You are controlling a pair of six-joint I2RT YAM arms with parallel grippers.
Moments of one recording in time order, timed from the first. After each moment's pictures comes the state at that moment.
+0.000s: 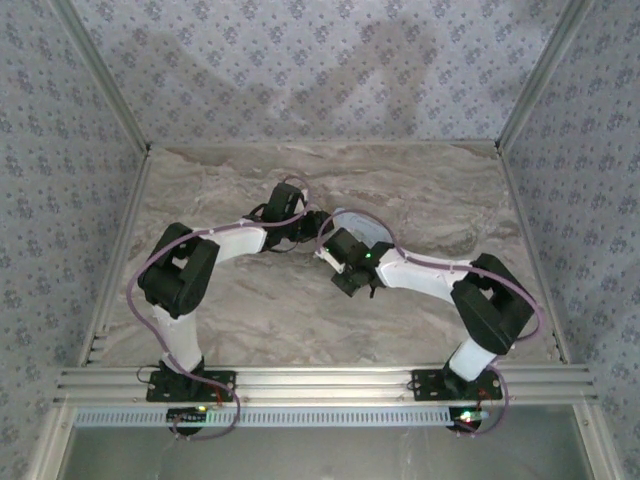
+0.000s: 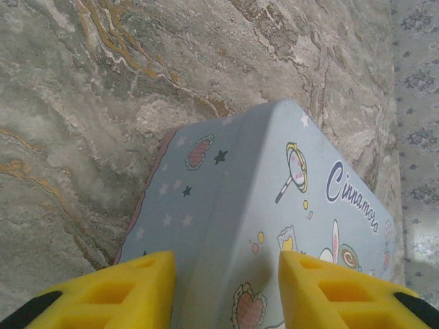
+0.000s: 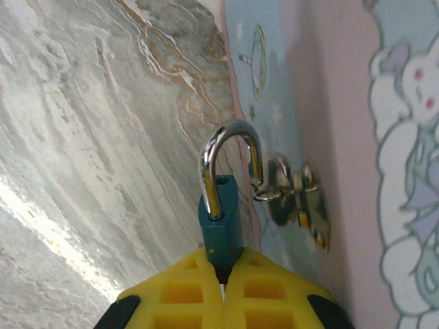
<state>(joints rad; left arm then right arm) -0.58 1.89 1.13 0.07 0.39 -0.82 0.83 1.65 0.99 -0.49 0.19 -0.12</state>
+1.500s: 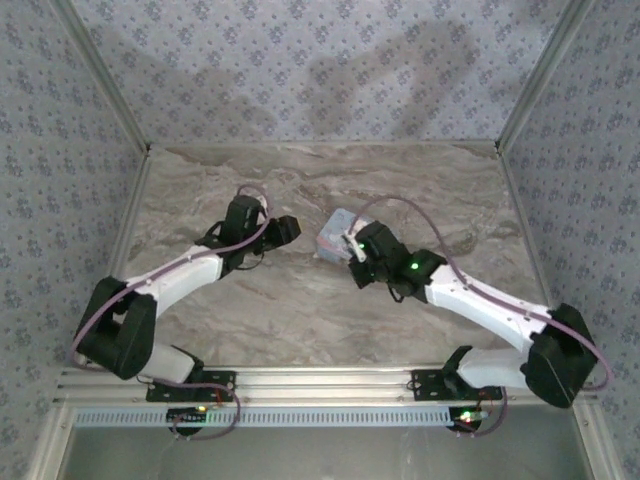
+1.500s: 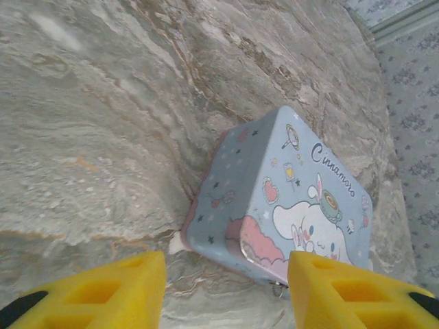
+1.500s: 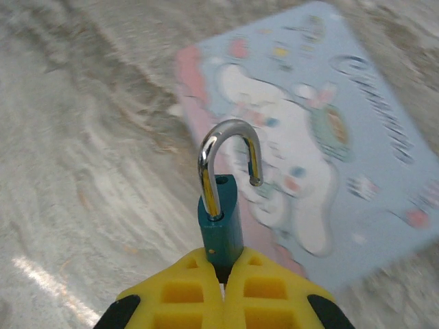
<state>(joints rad) -0.50 1.41 0.81 -0.01 0.24 -0.76 0.77 1.21 0.86 -0.49 0.17 0.13</state>
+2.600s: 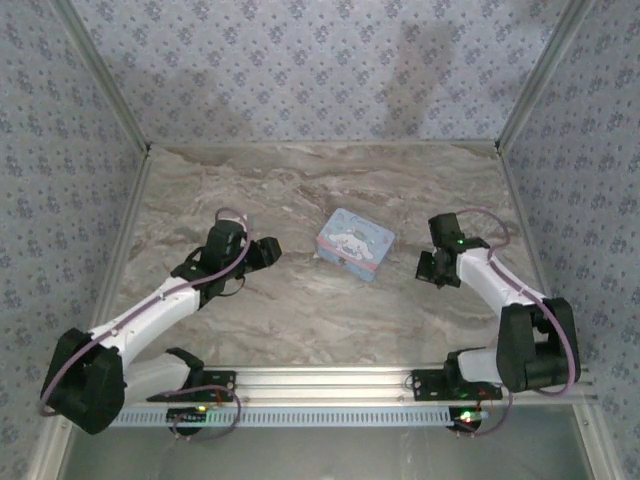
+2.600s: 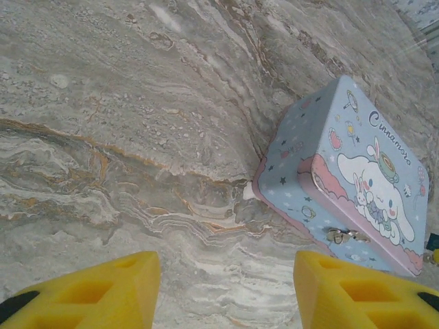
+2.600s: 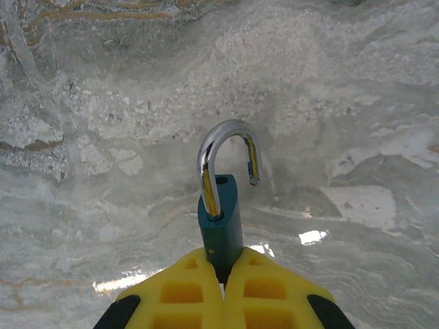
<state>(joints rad) -0.51 1.12 0.63 -0.16 0.09 -0.73 0.15 1.33 0.74 -0.68 0.05 0.42</state>
